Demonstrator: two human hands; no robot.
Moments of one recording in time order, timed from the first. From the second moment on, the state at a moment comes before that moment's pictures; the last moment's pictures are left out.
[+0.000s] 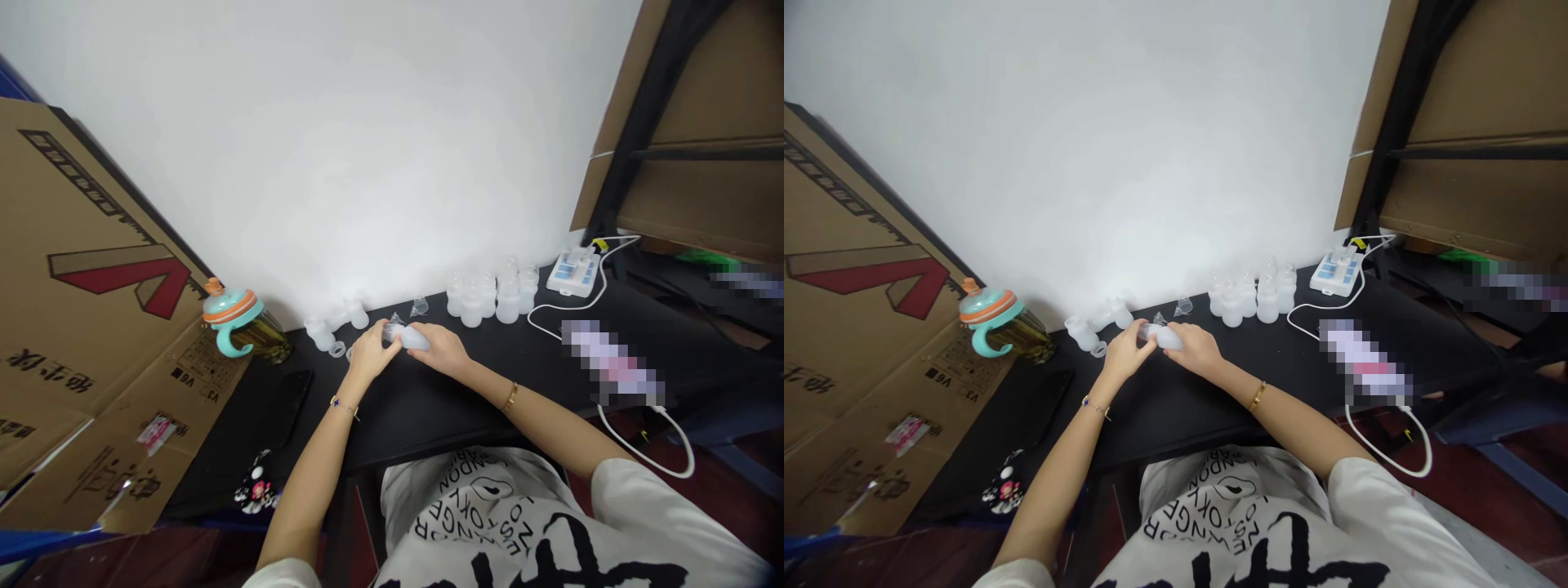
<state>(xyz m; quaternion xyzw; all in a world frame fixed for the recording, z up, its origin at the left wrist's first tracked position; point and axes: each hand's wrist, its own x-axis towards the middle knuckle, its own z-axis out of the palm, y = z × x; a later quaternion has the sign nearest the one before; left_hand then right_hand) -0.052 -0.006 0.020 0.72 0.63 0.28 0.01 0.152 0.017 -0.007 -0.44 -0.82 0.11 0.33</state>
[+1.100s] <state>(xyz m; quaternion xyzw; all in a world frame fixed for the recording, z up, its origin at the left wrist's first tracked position) -0.063 0.004 0.011 0.69 0.62 0.37 0.08 0.159 0.017 0.004 -0.36 -0.83 0.09 0.42</state>
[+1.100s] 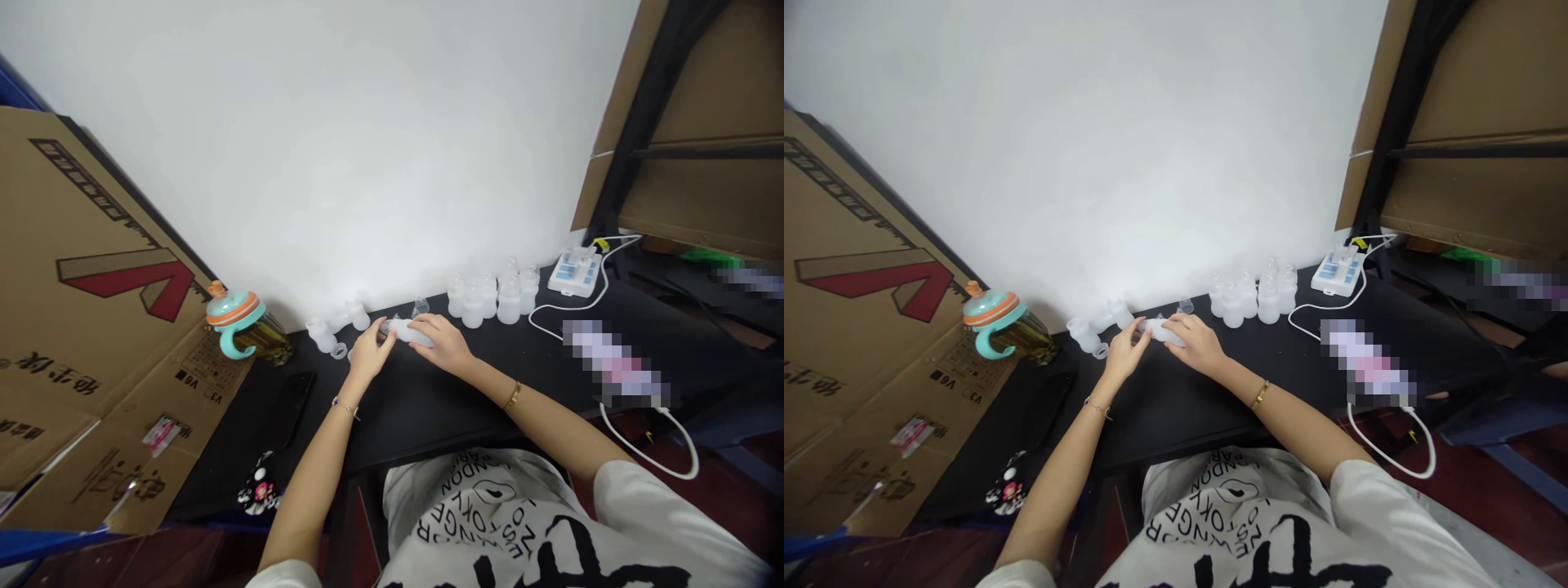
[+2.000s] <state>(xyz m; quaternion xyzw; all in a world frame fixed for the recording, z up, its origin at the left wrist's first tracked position) -0.066 0.015 0.009 0.57 0.48 0.58 0.33 0.150 0.030 -0.009 -0.41 -0.71 0.38 0.43</state>
